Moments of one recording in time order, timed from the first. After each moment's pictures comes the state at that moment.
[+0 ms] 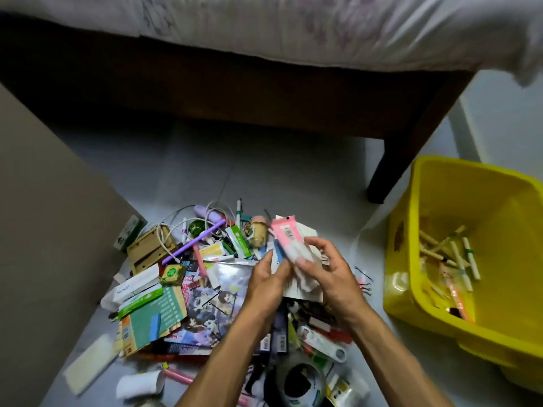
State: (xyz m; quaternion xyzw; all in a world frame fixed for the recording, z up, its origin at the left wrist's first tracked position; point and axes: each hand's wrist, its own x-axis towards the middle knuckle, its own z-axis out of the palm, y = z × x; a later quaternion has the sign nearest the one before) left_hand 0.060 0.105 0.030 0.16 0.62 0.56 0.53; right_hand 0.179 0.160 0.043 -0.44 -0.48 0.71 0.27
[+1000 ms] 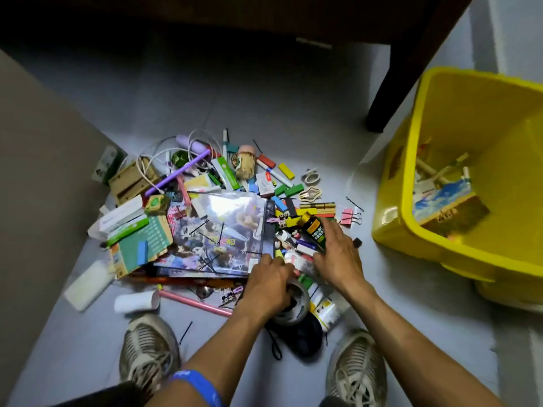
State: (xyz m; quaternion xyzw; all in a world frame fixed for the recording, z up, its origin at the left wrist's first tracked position) left_hand 0.111 0.030 -0.058 0.61 0.72 -0.08 0.32; right_hand 0.248 0.130 -0.068 -0.54 -0.77 0.33 -0.04
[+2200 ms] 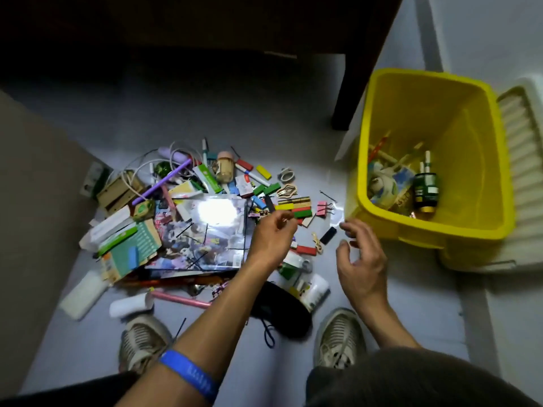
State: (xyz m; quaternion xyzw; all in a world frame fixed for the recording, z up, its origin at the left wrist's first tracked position) left_hand 0.143 0.080 0.018 0.31 0.74 0.35 0.49; right_hand 0.319 0.086 0.002 -0.56 -0.71 0.22 0.35
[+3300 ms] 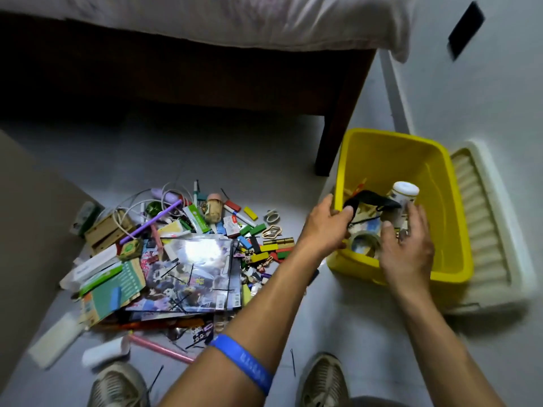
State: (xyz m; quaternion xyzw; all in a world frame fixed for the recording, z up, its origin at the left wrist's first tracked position) left_hand 0.220 0.177 0.110 0.36 0.64 0.39 0.56; right_hand 0.360 0.178 0.093 -0.67 -0.58 0.25 0.39
